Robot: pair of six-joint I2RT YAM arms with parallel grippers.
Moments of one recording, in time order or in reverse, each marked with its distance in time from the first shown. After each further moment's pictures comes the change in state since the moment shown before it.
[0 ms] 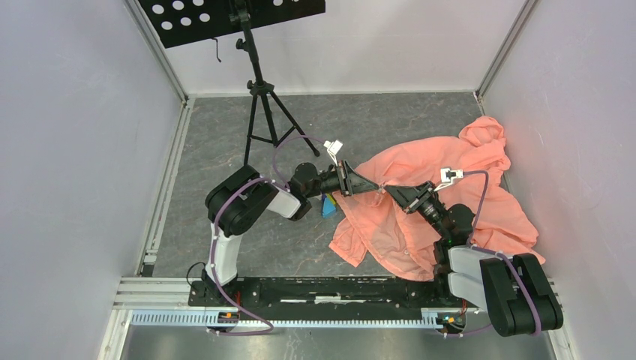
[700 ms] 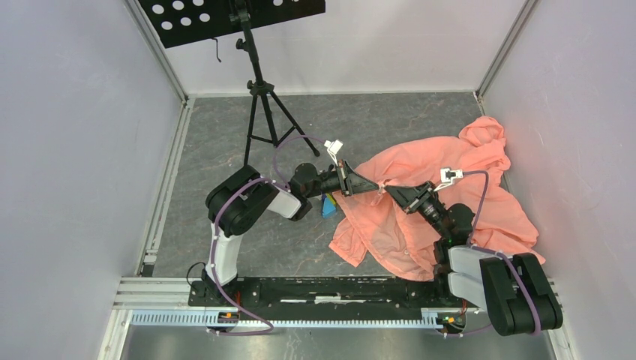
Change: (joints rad) left arm -0.005 0.002 0.002 0.032 0.000 -0.019; right arm 0.000 0.007 0.000 0.004 -0.001 -0.005
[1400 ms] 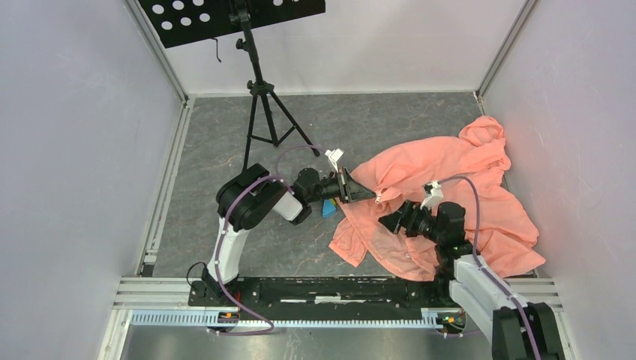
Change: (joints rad) left arm 0.007 0.100 -0.011 0.005 0.008 -0.040; right arm 0.013 -0.312 0.019 -0.914 0.009 -0.412
